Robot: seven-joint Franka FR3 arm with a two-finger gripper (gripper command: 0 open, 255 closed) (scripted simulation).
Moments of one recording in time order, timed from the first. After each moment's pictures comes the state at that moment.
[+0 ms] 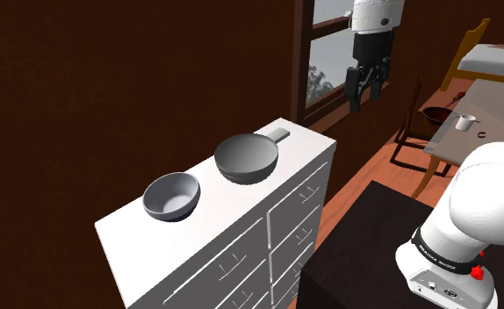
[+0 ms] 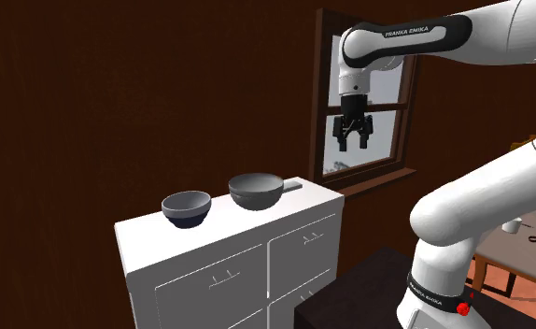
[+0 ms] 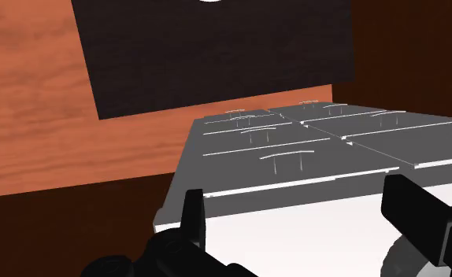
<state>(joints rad) 0.00 -0.76 -0.04 -2.34 0.01 1.45 0.06</state>
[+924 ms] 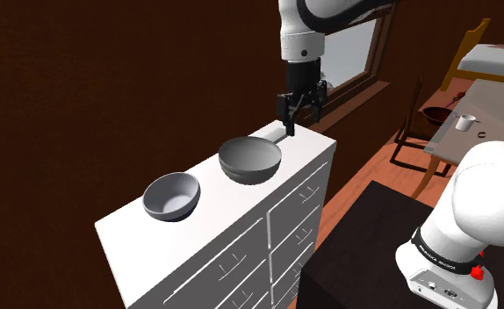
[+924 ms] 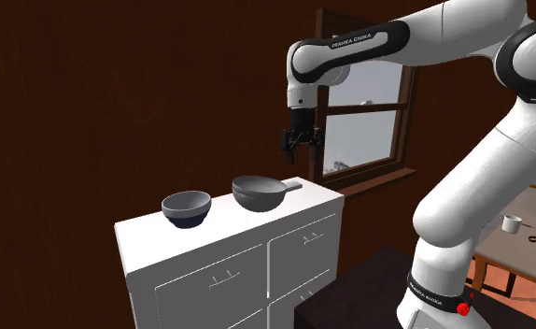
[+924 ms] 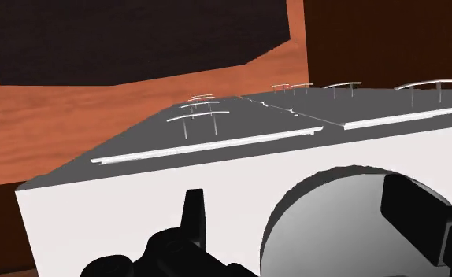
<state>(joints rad) 0.08 -0.47 0.15 -2.22 0.14 1.65 0.29</state>
